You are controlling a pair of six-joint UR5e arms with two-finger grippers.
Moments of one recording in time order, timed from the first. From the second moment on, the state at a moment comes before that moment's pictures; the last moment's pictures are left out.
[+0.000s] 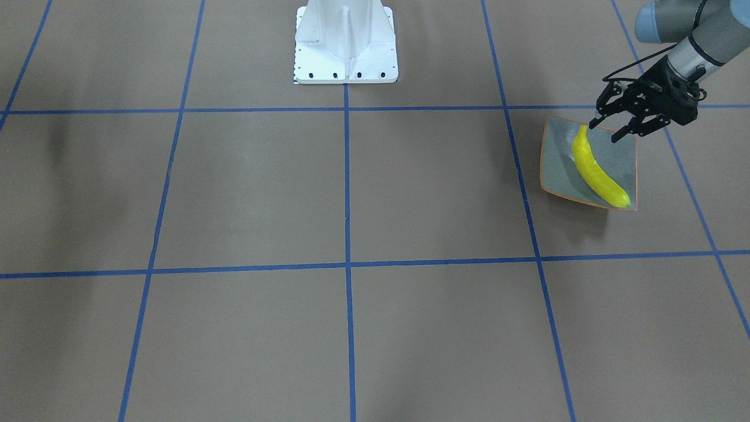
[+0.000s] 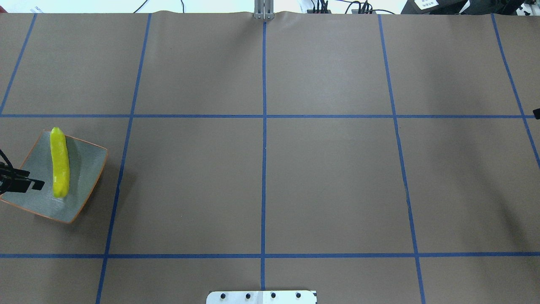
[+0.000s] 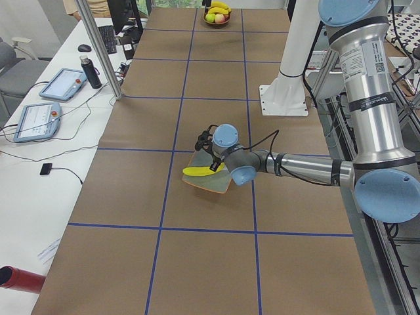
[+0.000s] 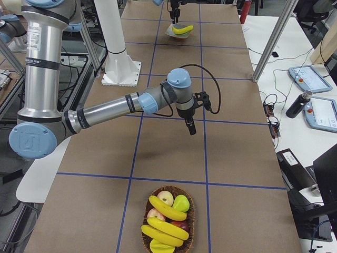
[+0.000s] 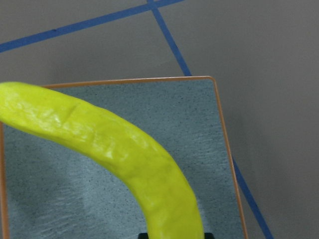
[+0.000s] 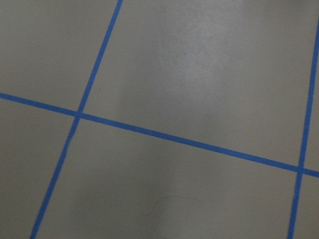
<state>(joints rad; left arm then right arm) -0.96 -1.31 -1.84 -2.49 -2.31 -0.56 1.36 -1.71 2.00 -1.38 2.27 0.18</state>
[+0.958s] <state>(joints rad) -1.12 -1.37 -1.88 -2.48 -2.57 -0.53 1.66 -1.78 1.64 -1.37 2.36 -0.35</state>
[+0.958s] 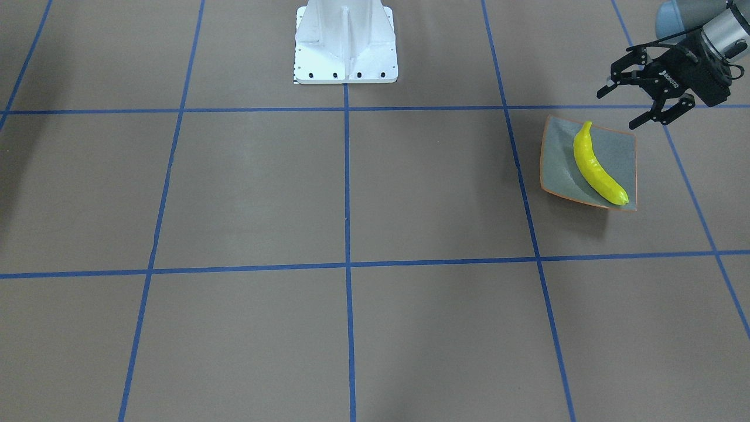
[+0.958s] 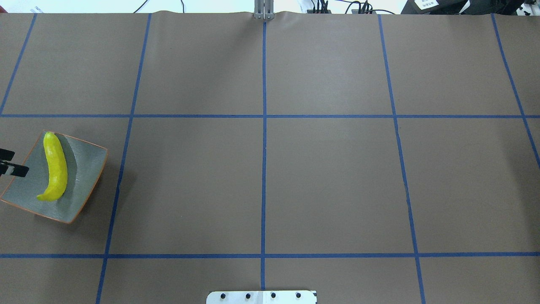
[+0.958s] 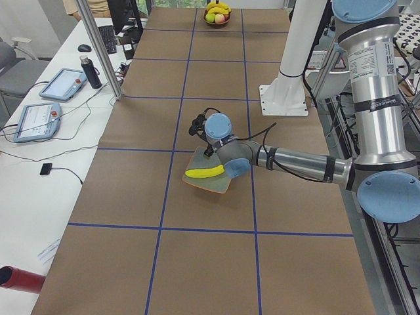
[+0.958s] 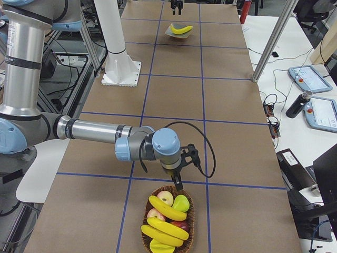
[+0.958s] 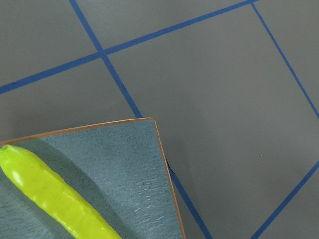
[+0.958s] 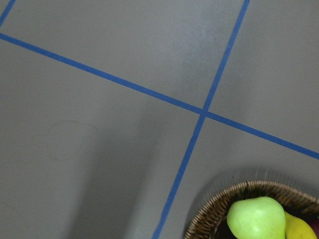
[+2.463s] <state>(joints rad) -1.13 -1.37 -1.89 -2.49 -2.58 -0.53 1.58 -1.78 1.35 -0.90 2.30 0.10</state>
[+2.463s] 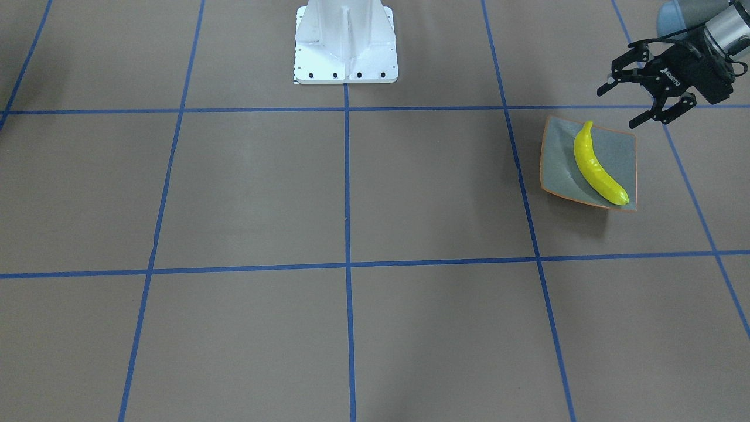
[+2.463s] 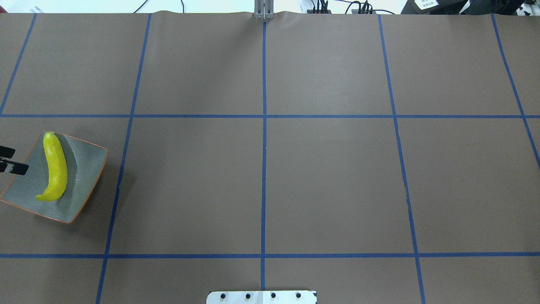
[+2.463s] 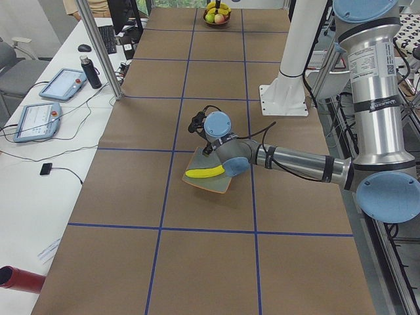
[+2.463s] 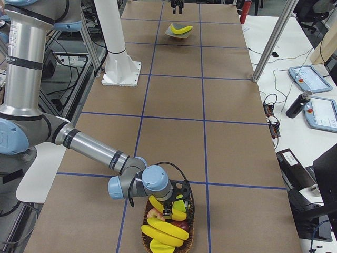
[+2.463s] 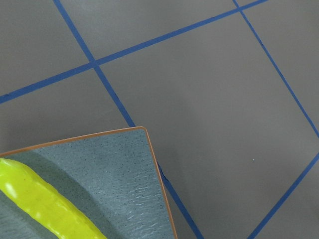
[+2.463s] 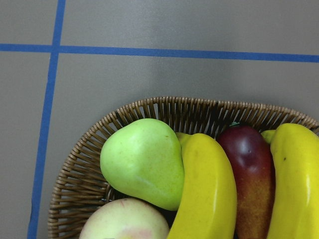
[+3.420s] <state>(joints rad) -1.13 -1.37 -1.88 -2.49 -2.57 -0.53 1.54 -1.78 1.35 -0.90 2.20 0.04</state>
